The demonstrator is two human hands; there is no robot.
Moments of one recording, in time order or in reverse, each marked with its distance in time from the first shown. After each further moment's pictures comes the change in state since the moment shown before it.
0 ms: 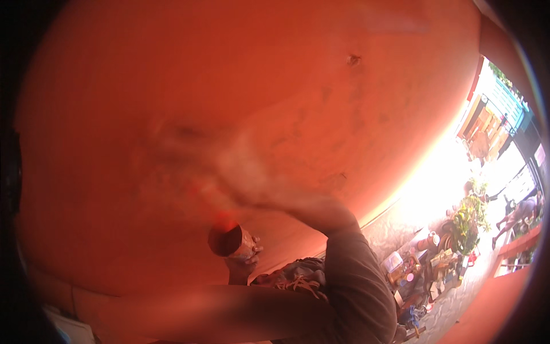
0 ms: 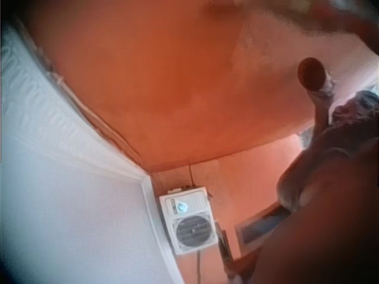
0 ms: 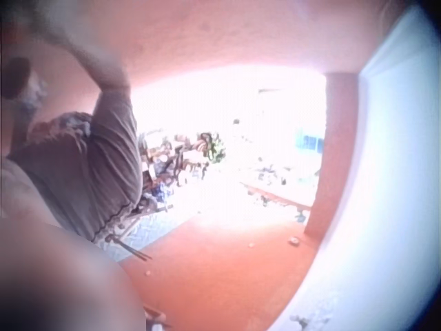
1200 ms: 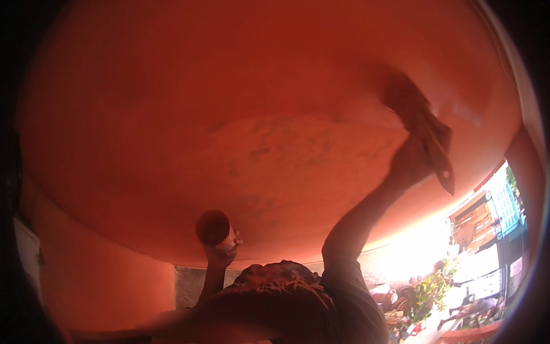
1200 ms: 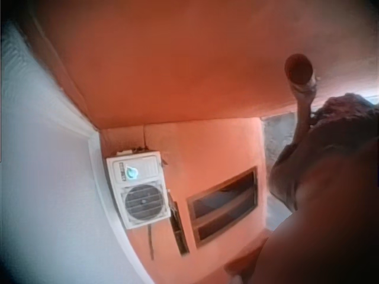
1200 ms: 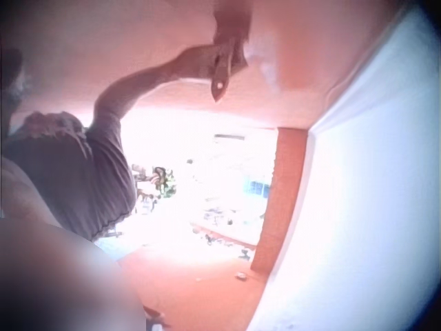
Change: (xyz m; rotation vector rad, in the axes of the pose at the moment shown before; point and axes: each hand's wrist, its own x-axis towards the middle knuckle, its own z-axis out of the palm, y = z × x) left_hand -0.048 -0.010 -0.062 0.006 0.022 0.402; right_hand 0.007 0.075 -0.078 -0.465 0.539 -0.148
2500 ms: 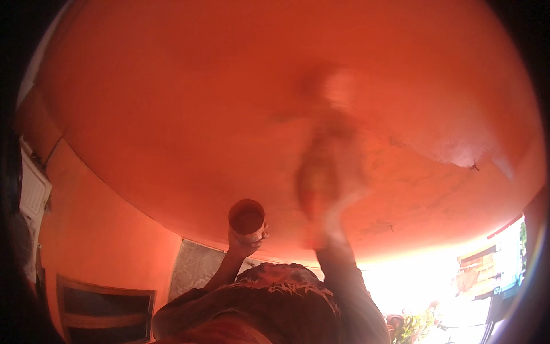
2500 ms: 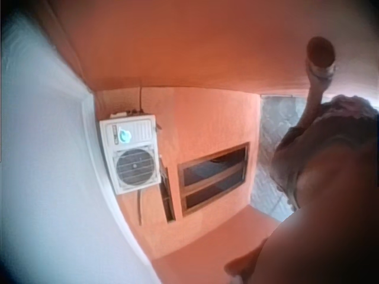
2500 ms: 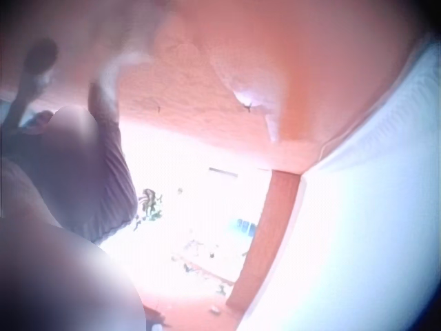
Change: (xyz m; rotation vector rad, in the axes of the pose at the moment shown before) left_hand 0.016 -0.013 0.007 0.002 0.038 0.003; right_hand -0.092 -0.140 0.062 0.219 -0.410 -0.193
